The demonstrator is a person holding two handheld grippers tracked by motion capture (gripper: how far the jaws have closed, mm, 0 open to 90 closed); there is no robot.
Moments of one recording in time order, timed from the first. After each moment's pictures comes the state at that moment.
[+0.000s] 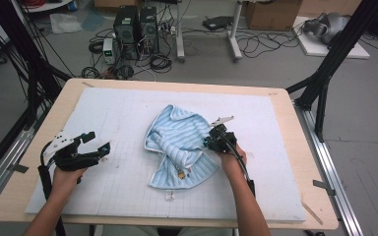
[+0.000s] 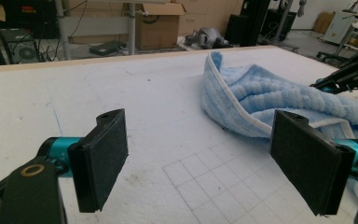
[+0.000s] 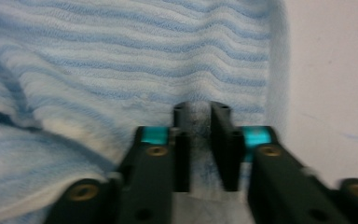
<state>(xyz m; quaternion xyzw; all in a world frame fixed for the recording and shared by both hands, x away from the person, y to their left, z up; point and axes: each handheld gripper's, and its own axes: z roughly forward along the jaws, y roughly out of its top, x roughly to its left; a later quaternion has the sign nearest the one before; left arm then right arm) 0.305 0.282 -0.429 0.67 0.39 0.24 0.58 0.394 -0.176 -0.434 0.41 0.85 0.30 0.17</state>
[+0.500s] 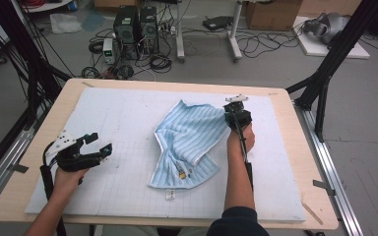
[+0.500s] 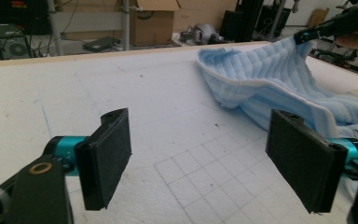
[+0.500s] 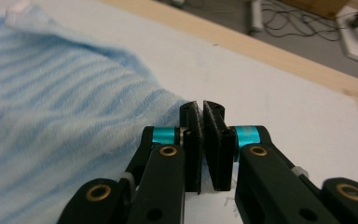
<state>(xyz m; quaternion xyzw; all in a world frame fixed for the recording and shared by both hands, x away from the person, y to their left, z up) 0.305 0.278 -0.430 0.68 0.39 0.23 0.58 0.441 -0.207 -0.396 0.52 0.73 0.28 0.35</state>
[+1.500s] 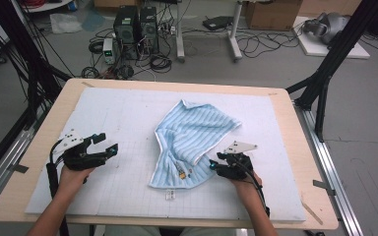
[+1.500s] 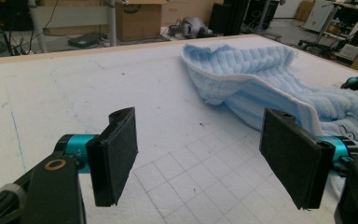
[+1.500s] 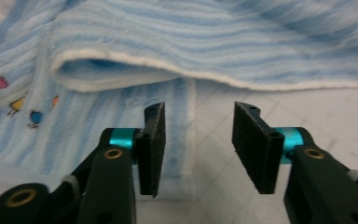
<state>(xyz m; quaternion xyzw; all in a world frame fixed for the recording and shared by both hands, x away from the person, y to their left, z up) 0.311 0.265 -0.430 0.70 0.37 0.21 0.58 0.311 -0.215 -0.443 0.37 0.83 0.40 0.15</state>
